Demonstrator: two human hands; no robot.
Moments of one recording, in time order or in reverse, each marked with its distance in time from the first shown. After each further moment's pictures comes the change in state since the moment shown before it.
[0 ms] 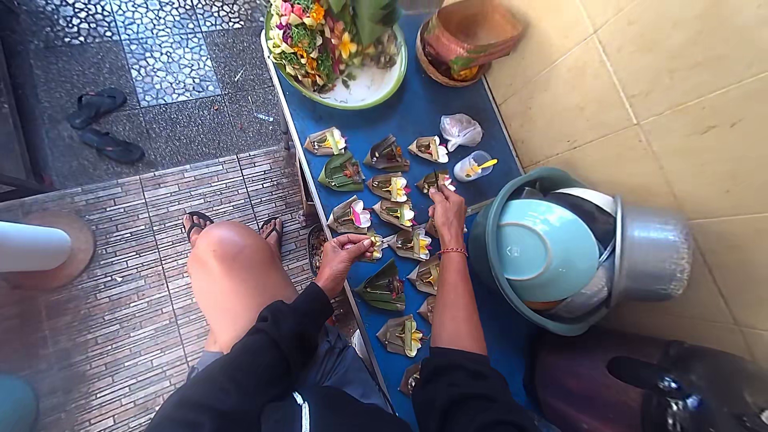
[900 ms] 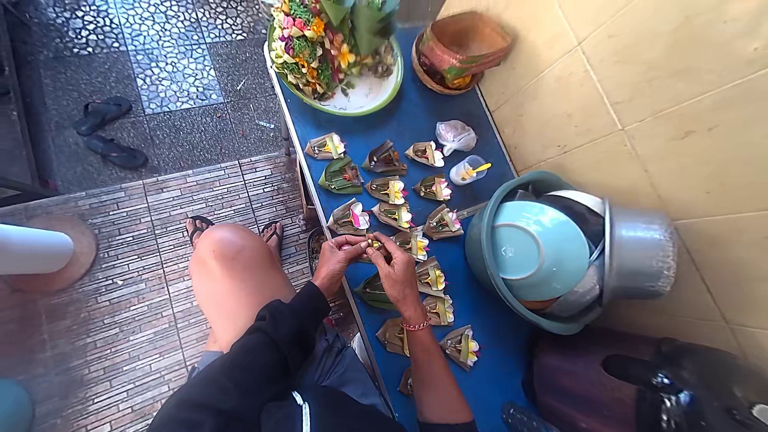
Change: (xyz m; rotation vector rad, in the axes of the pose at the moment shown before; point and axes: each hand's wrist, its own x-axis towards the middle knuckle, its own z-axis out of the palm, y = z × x) left_hand -0.002 0.003 -0.006 0.056 -0.006 0.015; right_hand -0.164 -0.028 0.029 0.150 -0.246 -0.356
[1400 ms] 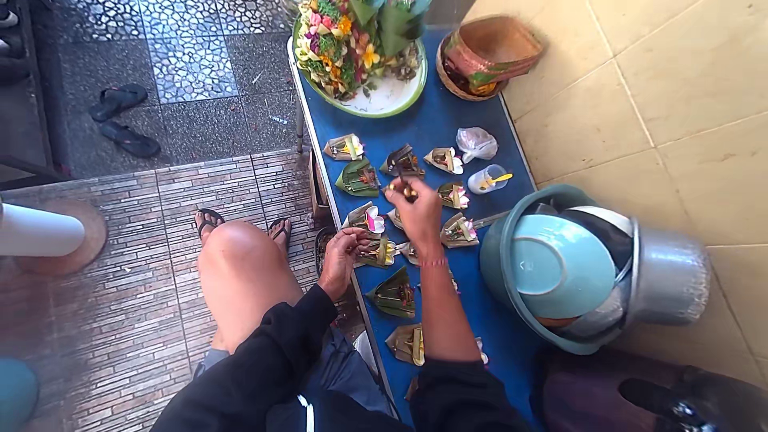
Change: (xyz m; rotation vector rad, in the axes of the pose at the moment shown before) left_hand 0.001 0.010 -0.010 -0.141 0.072 0.098; right_hand 0.109 -0.039 -0.012 -0.115 0.061 -0.160
